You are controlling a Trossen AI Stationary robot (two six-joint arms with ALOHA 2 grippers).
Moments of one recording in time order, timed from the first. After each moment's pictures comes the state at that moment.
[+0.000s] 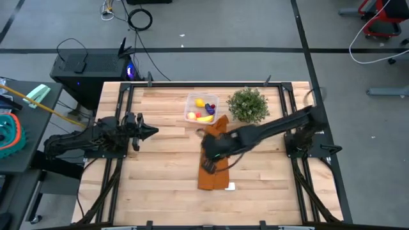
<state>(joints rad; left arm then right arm) 0.15 0.01 0.07 -0.08 0.05 -0.39 0.27 1.83 1.60 -0.77 0.14 0.78</state>
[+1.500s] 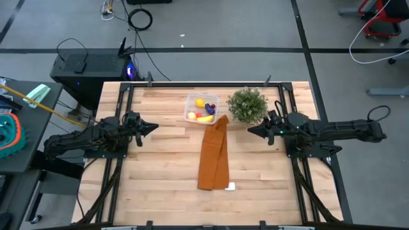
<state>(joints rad) 0.16 0.01 0.08 -0.16 -0.10 -0.50 -0.08 0.42 0.16 0.12 -0.04 0.73</state>
